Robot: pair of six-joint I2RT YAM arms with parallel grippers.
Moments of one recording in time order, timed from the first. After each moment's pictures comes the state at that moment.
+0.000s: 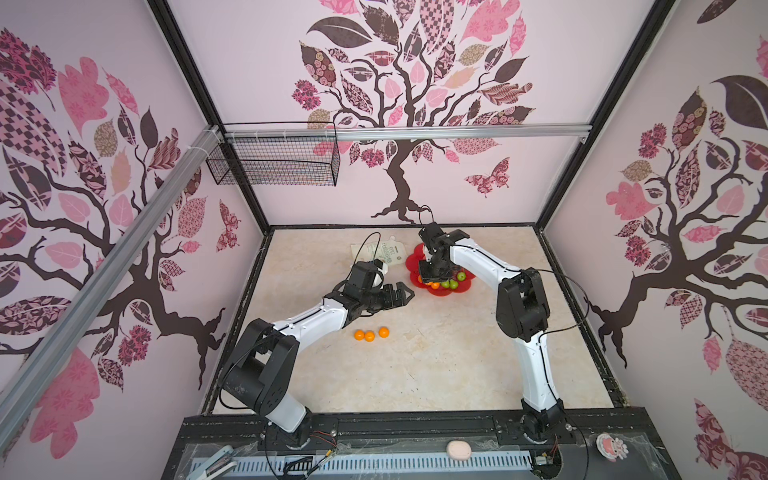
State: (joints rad) left arm -0.52 1.58 0.92 -0.03 0.42 -0.68; right arm 0.48 2.22 1.94 -1.00 -0.05 0.37
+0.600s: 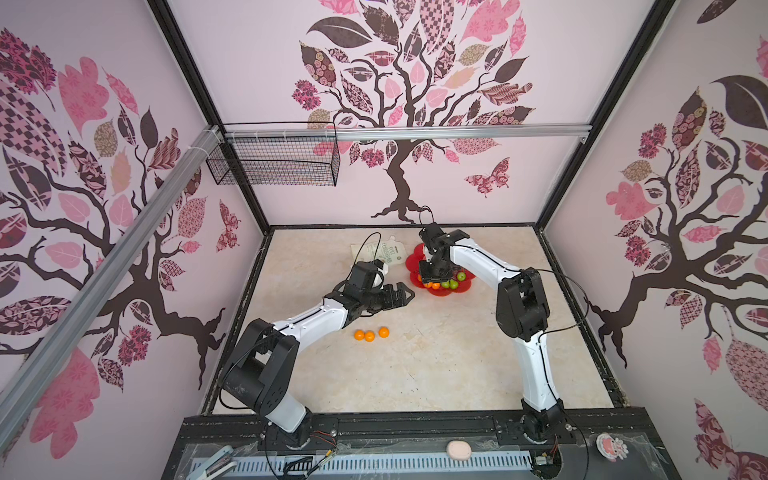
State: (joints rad) left arm -0.52 1.58 0.92 -0.03 0.43 -0.68; right arm 0.48 2.23 1.95 -1.01 -0.05 0.37
